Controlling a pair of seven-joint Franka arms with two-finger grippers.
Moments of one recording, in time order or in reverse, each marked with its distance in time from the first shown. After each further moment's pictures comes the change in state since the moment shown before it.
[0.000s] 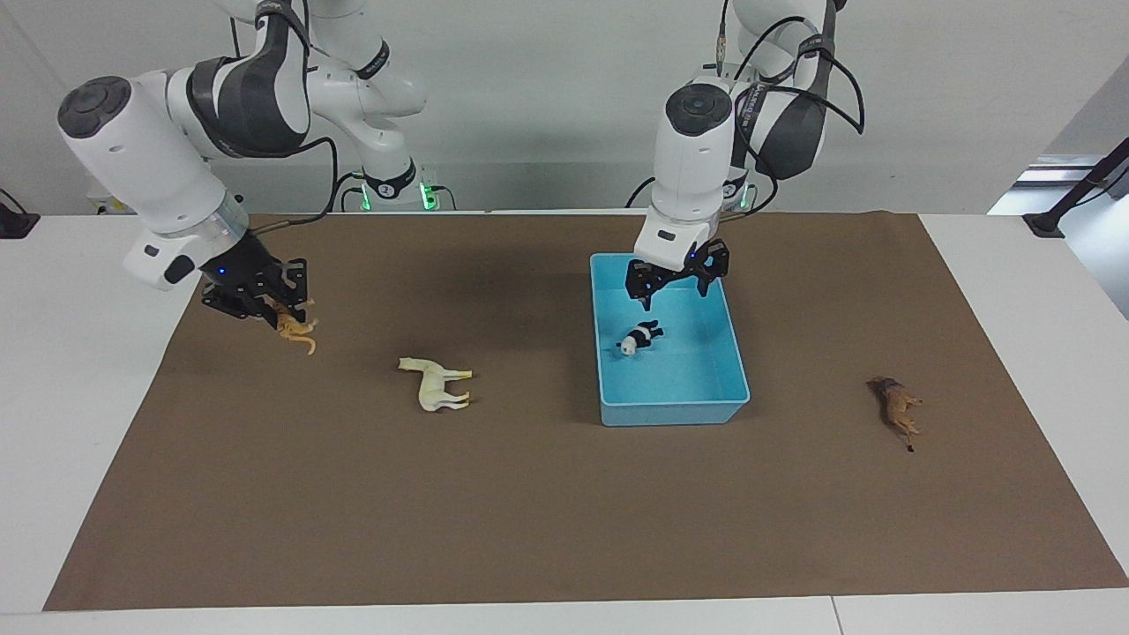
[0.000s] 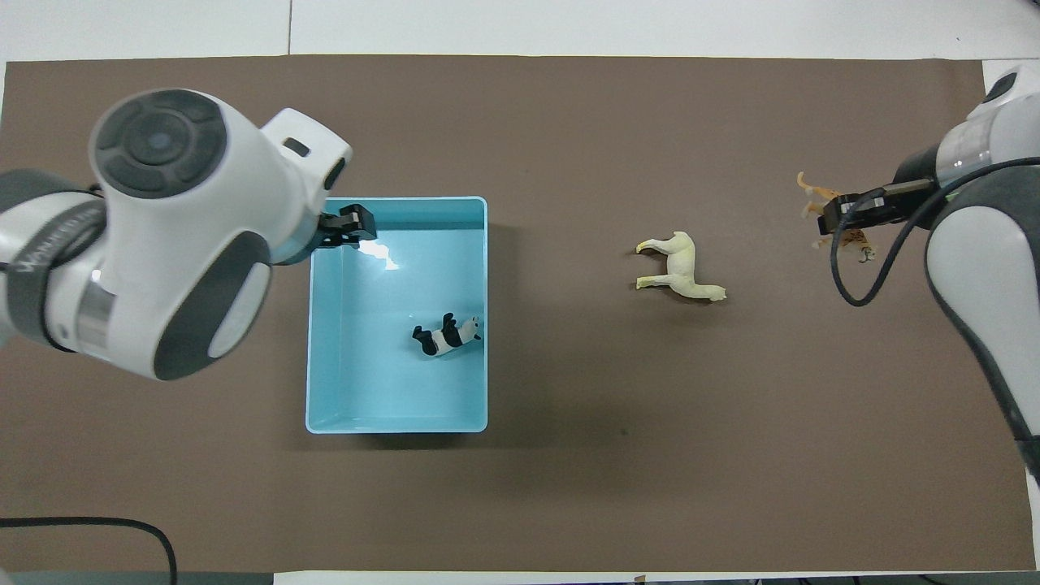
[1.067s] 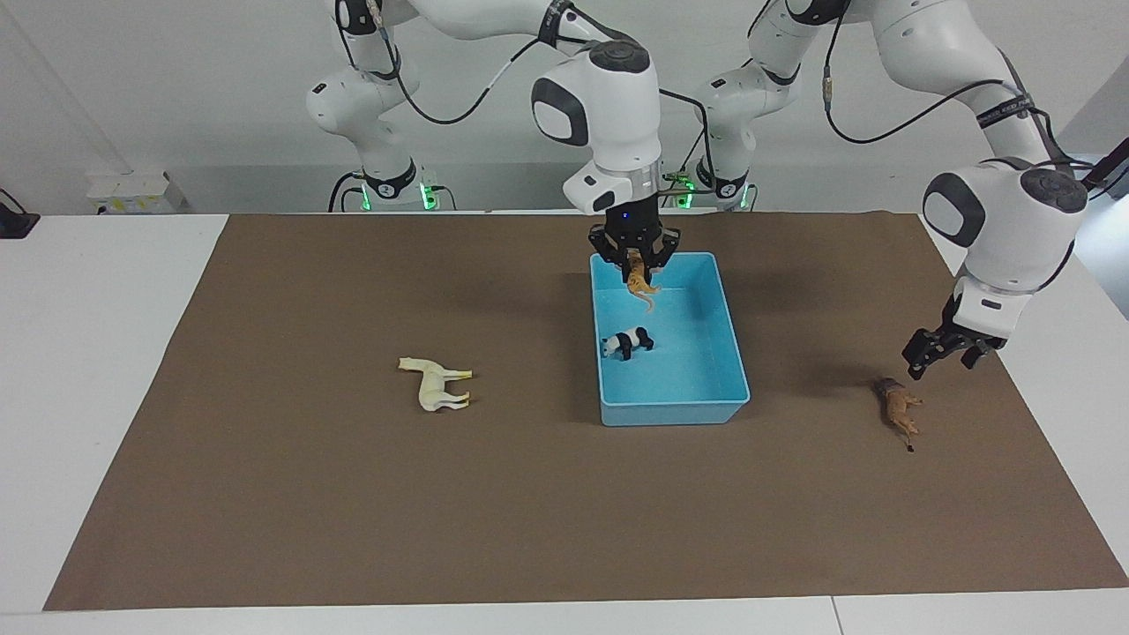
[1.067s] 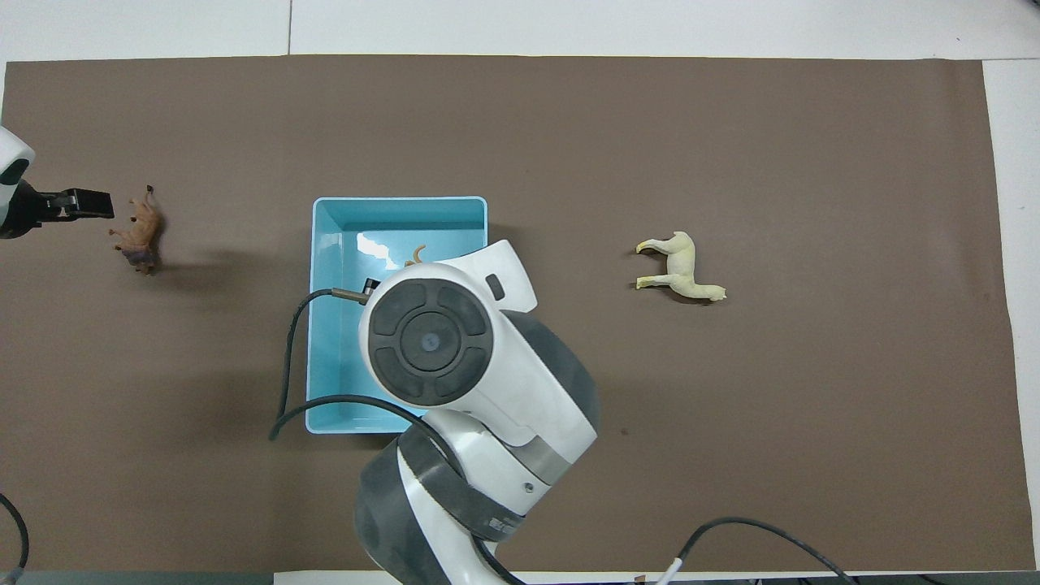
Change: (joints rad) left arm 0.532 0.194 0.007 -0.167 -0.001 0.551 0.566; right arm 0.745 0.353 0.012 0.210 -0.132 0.326 1.192
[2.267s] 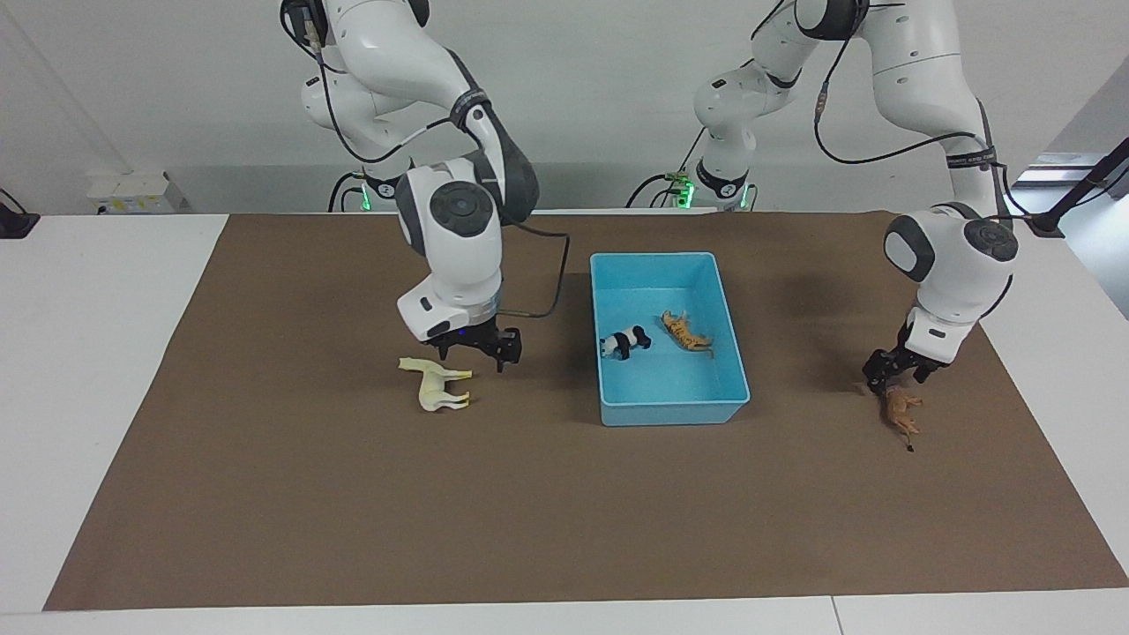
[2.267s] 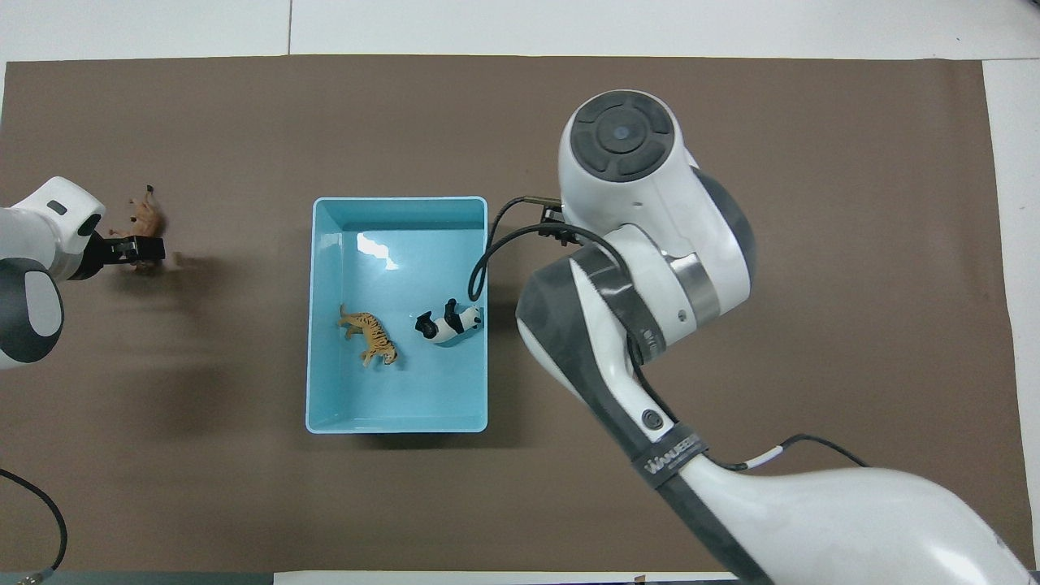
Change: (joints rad) left arm 0.012 0.010 0.018 -0.150 0.000 0.119 -0.002; right arm -0.421 -0.090 -0.044 -0.220 -0.039 -0.086 -0.550
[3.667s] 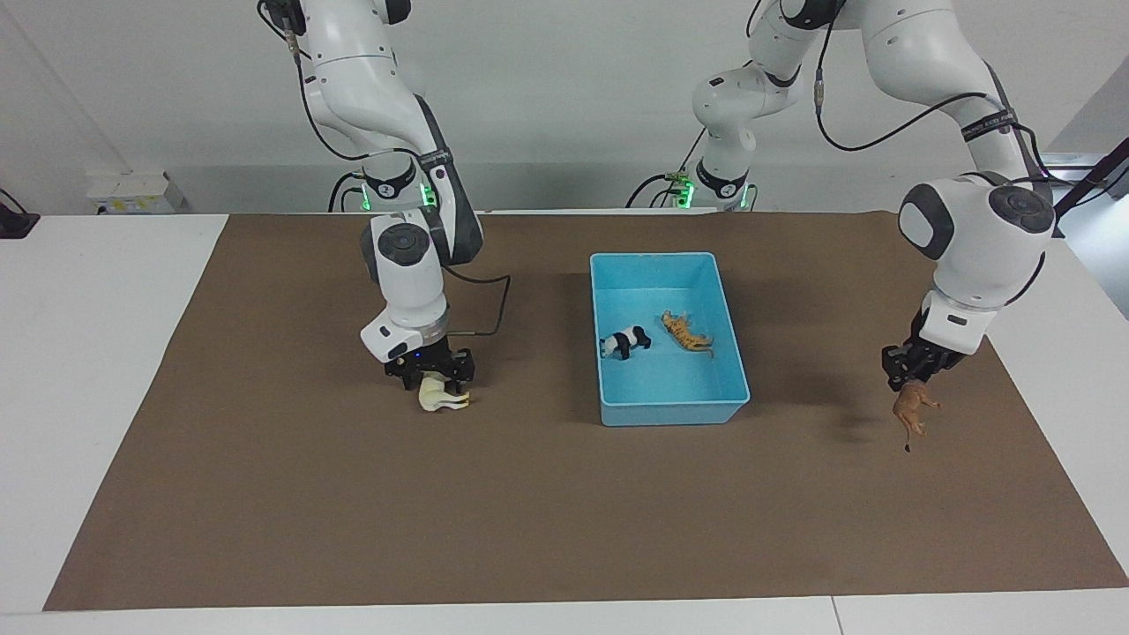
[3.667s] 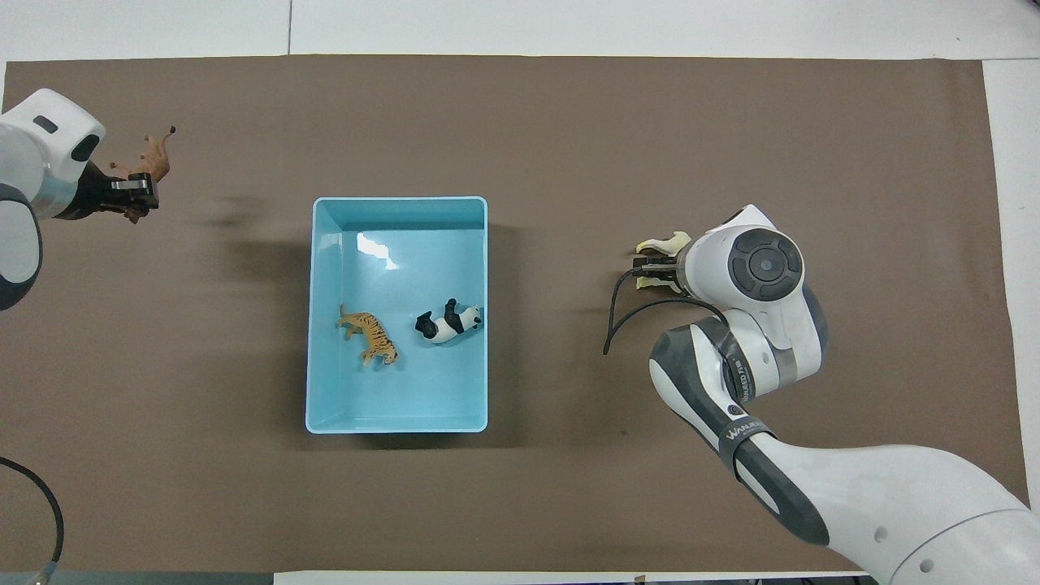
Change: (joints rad) left arm -0.183 -0.089 -0.025 0.263 0.000 -0.363 -0.170; right arm -0.068 -0.053 0.002 -0.424 -0.045 0.517 -0.149
